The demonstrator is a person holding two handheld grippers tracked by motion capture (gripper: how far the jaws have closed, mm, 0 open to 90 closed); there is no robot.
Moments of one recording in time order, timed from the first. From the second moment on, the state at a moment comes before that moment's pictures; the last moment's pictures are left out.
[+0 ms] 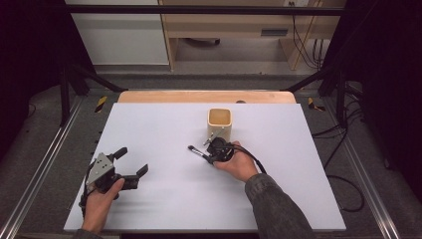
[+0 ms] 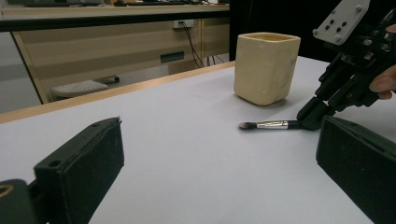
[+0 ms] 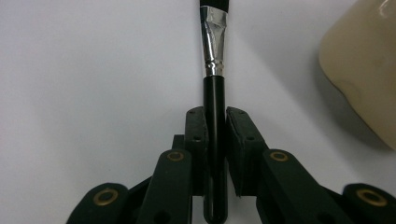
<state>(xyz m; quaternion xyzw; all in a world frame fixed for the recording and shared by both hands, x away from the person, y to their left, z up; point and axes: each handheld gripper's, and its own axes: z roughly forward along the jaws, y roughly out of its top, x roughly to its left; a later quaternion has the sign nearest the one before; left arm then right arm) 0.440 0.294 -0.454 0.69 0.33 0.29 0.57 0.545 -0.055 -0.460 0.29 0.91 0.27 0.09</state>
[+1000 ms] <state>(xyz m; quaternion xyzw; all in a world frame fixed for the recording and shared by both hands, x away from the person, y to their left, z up) 0.439 0.286 -0.454 0.70 0.32 0.28 0.57 0.516 -0.096 -0.444 0.31 0.86 0.38 0.11</state>
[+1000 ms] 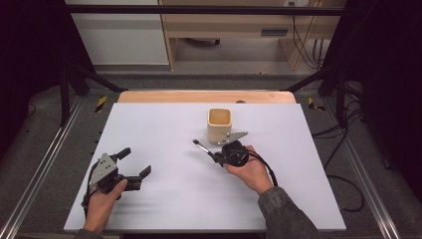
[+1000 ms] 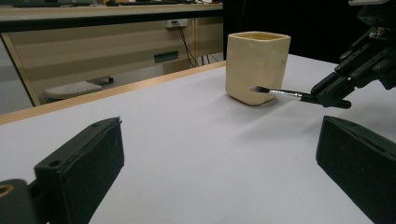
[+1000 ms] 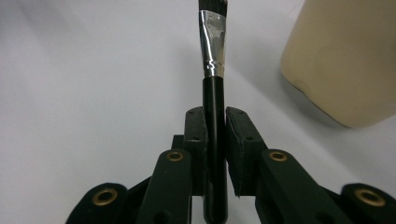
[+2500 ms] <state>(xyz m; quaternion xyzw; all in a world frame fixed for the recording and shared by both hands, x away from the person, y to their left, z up) 0.438 0.302 -0.452 0.67 0.35 0.29 0.59 0.495 -0.114 -0.441 0.33 0.77 0.52 0.17</state>
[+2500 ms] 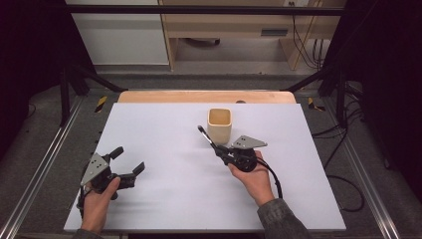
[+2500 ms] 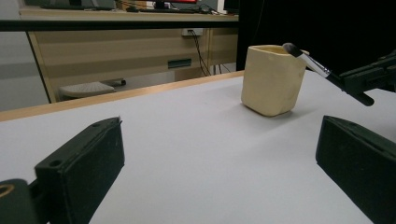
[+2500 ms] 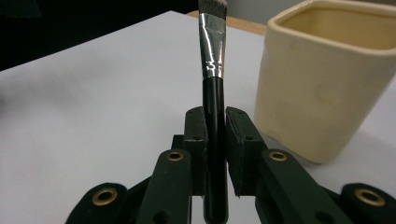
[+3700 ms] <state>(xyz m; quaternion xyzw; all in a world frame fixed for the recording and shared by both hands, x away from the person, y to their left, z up) 0.437 0.297 -0.453 0.68 0.34 0.29 0.58 0.494 -0.123 -0.418 0.32 0.73 0.55 0.26</state>
